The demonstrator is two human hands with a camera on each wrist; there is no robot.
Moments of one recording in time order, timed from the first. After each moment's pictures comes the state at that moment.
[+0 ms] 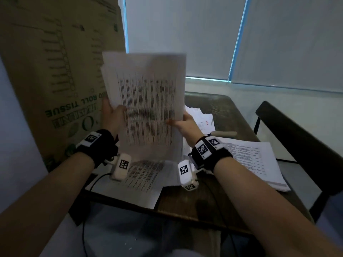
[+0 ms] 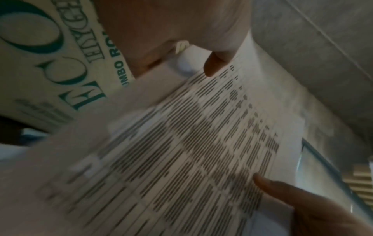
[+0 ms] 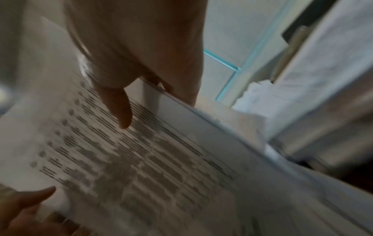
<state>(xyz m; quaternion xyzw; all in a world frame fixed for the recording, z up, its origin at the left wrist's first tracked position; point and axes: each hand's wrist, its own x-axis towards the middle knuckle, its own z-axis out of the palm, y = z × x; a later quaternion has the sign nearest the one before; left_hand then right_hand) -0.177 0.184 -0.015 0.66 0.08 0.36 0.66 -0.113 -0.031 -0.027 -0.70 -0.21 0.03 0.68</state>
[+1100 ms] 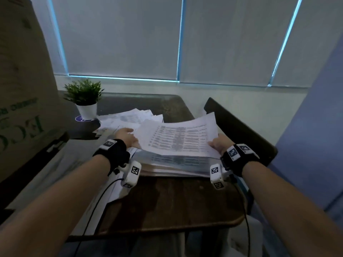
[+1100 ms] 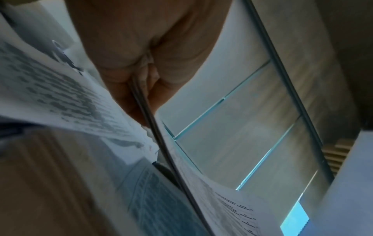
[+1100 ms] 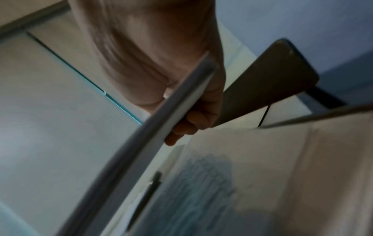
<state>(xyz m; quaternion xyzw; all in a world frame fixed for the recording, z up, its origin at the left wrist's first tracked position) -0.054 0.025 -0.071 0.79 0.12 0.05 0.60 -0.060 -0.323 -0.066 -0.89 0.12 0.01 0.43</state>
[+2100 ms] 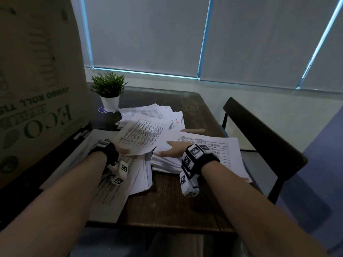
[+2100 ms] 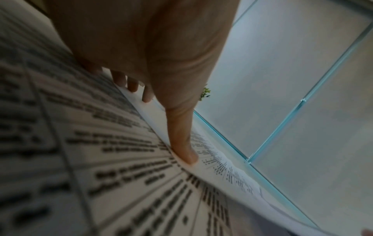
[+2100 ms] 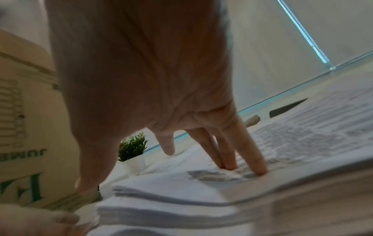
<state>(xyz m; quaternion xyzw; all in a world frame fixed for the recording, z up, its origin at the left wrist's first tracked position) -0.028 0.165 -0.151 0.89 0.29 -0.03 0.34 -0.069 -0.118 -0.076 -0.96 -0.15 0.18 0.12</state>
